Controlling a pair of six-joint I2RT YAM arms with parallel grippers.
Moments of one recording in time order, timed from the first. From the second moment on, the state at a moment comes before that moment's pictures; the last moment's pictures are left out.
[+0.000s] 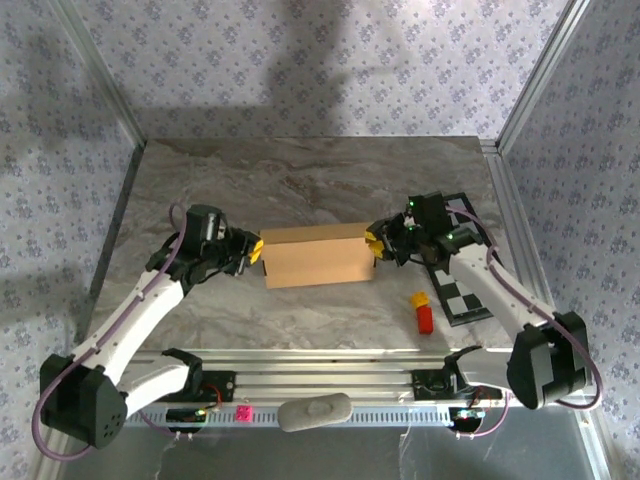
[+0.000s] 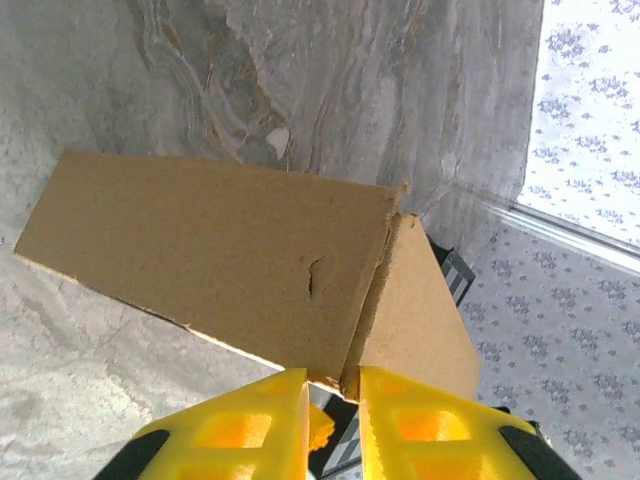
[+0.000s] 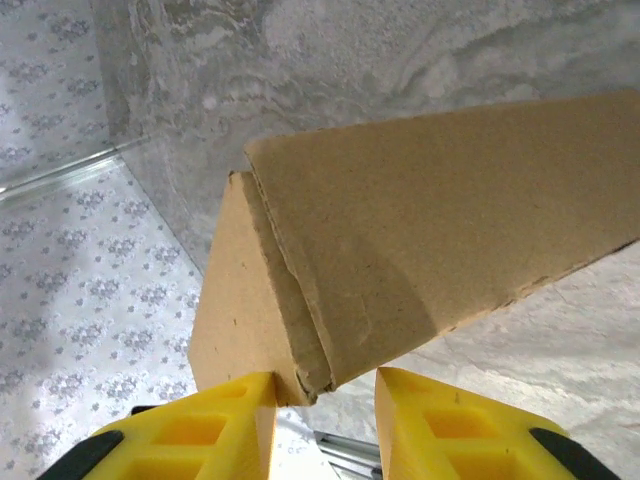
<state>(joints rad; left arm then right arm) -0.39 1.05 0.80 -0.50 0.31 -1.48 0.36 1.24 0.90 -0.45 -0.48 1.37</state>
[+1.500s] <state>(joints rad) -0.49 0.91 0.50 -0.66 0.37 -1.56 0.28 1.09 0.56 -0.59 -0.62 1.17</state>
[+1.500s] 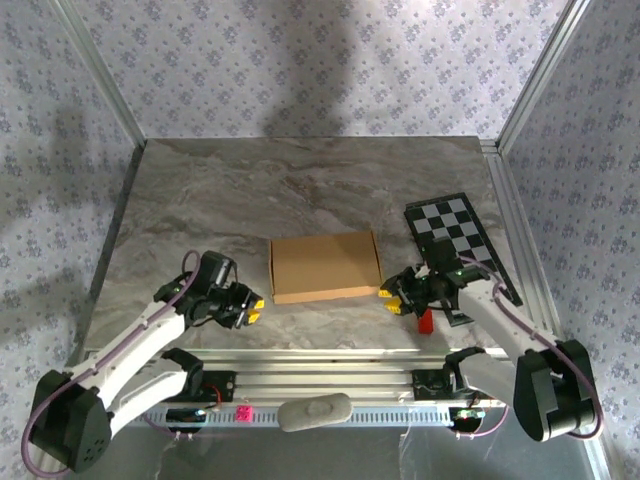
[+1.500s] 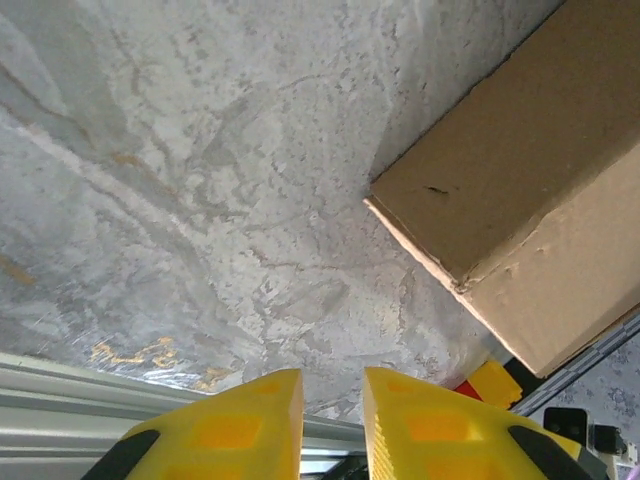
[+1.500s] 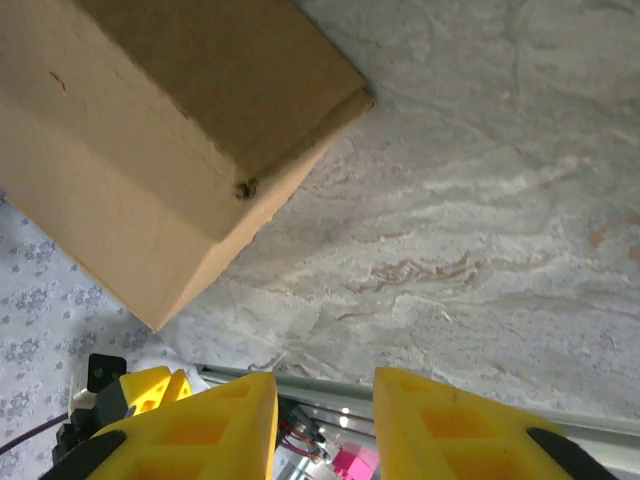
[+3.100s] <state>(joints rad) -0.19 1.82 1.36 -0.70 0.33 -0.81 0.24 1.77 1.34 -0.73 -0.38 0.72</state>
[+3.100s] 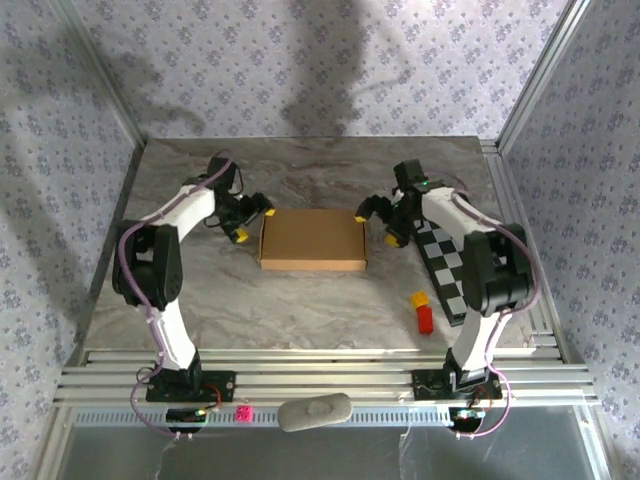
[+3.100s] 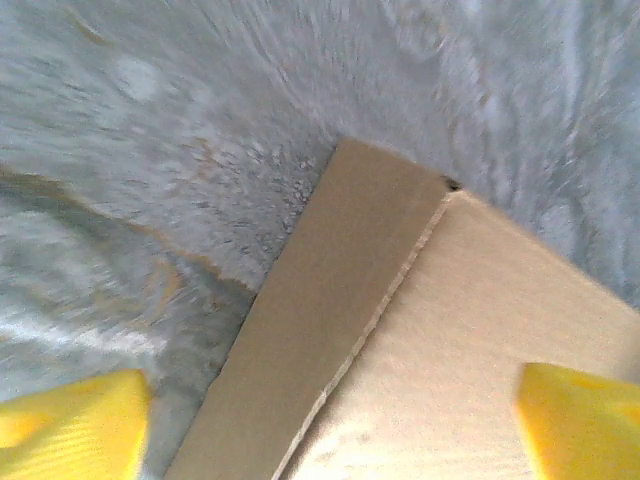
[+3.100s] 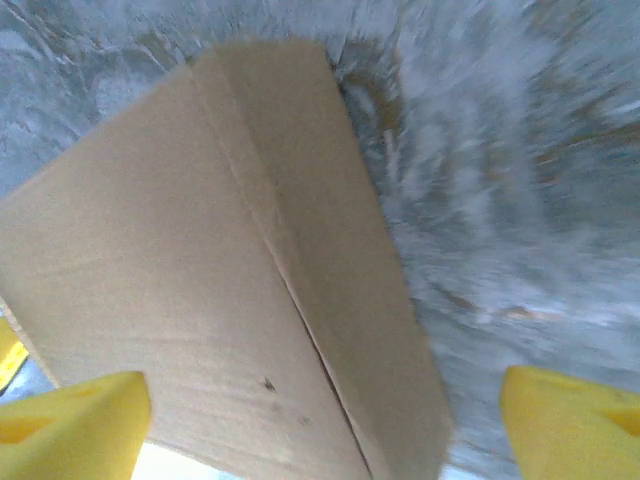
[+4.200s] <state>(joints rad) -0.14 1.18 0.53 -0.14 -0.40 -0.19 -0.03 1.24 0.46 0.19 0.17 0.09</state>
